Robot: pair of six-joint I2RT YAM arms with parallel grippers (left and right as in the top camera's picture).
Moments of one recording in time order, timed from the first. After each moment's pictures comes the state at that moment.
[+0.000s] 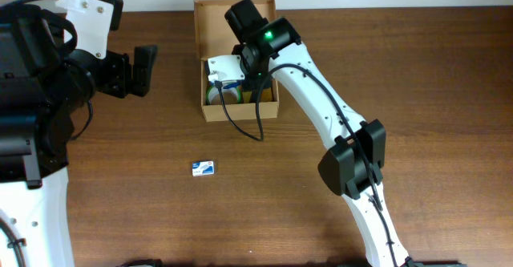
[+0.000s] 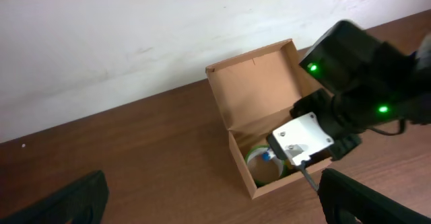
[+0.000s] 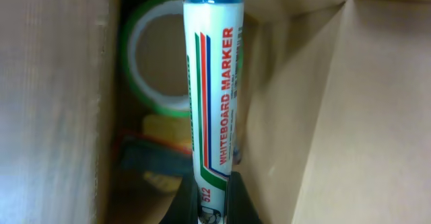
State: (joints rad) left arm 0.06 1.37 1.91 -1.10 0.28 0.27; right arm 0.55 2.42 2.43 -1.20 -0.09 -1.23
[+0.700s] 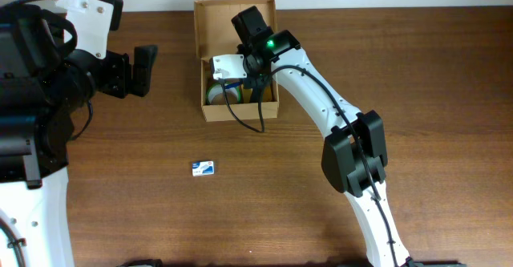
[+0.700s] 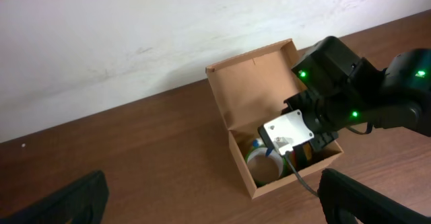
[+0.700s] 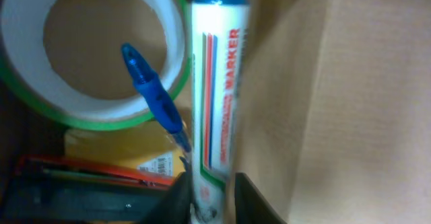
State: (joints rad) left arm 0.06 1.37 1.91 -1.10 0.28 0.26; right arm 0.52 2.42 2.26 -0.92 -0.07 -1.22
